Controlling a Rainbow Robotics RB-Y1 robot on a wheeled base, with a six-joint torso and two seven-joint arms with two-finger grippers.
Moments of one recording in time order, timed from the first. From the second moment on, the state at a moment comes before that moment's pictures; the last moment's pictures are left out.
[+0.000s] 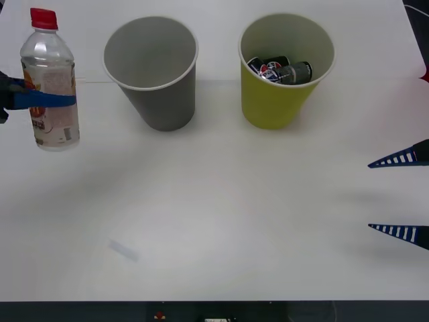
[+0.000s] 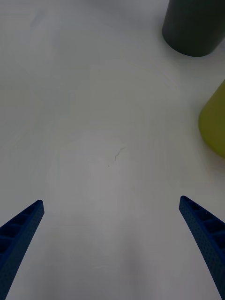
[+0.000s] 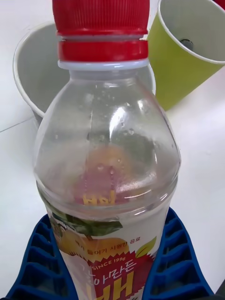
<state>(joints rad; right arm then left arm) 0.26 -1.13 -0.26 -2.01 1.31 -1.13 -0.09 -0.27 1.05 0.31 -1.96 -1.55 -1.33 1.32</state>
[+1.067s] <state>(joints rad) 0.26 -1.13 -0.26 -2.01 1.31 -1.13 -0.09 -1.12 0.98 -0.34 -1.46 -1.77 -1.39 1.31</state>
